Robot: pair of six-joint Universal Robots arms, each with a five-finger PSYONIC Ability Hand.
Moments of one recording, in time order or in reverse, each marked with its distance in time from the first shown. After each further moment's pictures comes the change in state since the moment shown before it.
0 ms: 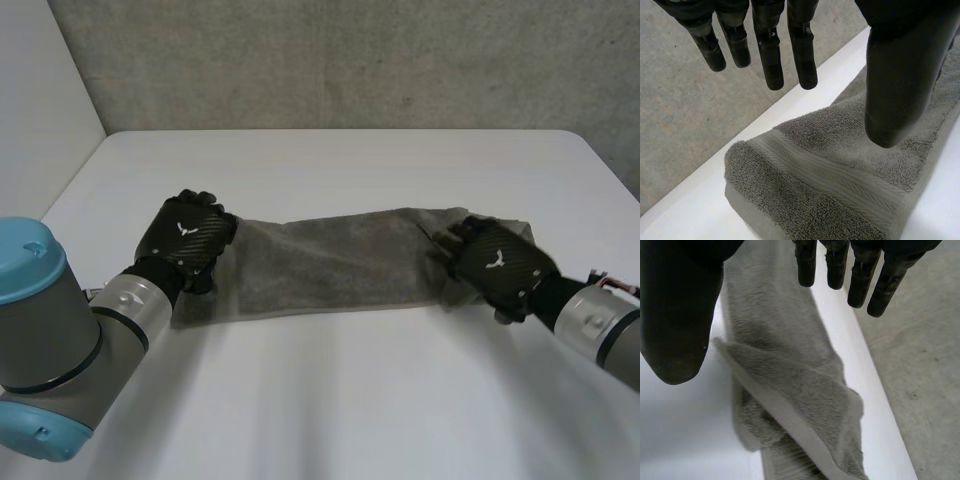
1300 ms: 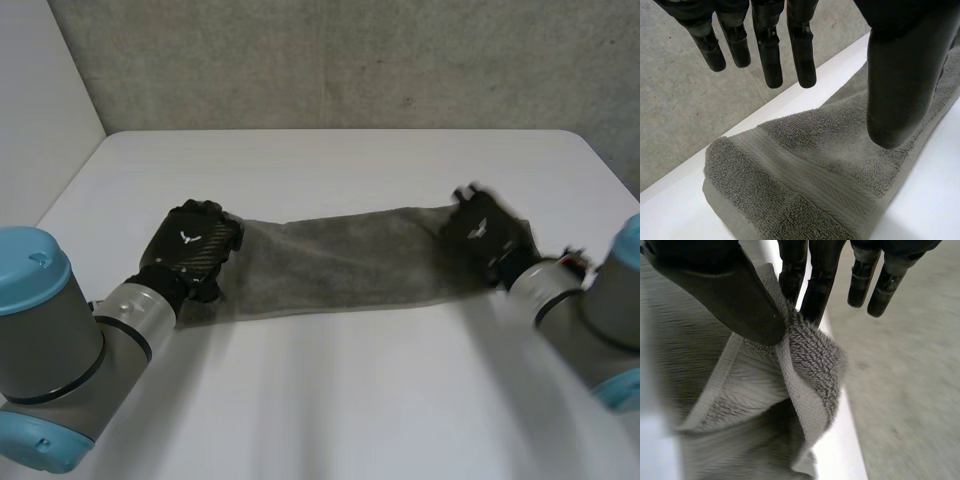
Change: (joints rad) left arm -0.013 0.003 -0.024 0.003 0.001 -0.077; right arm 0.175 0.130 -0.137 -0.226 0.377 0.091; left_hand -0.024 -0.025 0.000 0.000 -0.026; right_hand 1.072 1.018 0.000 0.000 1.076
